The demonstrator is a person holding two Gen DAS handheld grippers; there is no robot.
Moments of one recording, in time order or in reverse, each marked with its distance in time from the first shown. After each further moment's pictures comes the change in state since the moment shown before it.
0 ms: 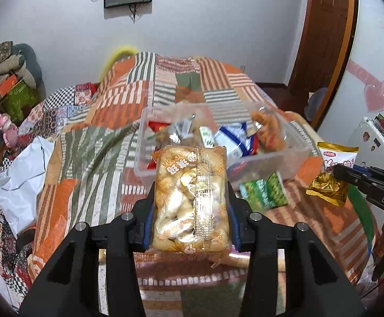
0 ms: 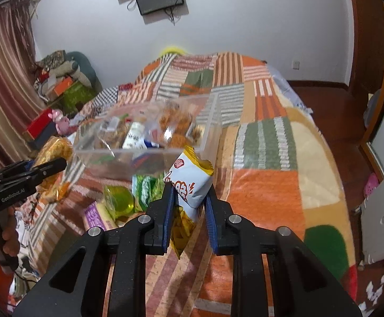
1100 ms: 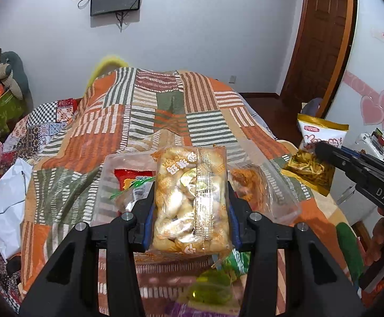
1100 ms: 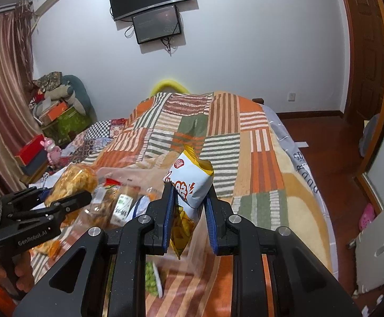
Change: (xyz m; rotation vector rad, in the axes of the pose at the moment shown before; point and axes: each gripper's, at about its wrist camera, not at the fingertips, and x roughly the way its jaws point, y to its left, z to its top) left arm 0.058 -0.032 0.074 0.000 -0.027 -0.049; right arm 0.026 -0.003 0.070 -0.029 -0.135 -0.040
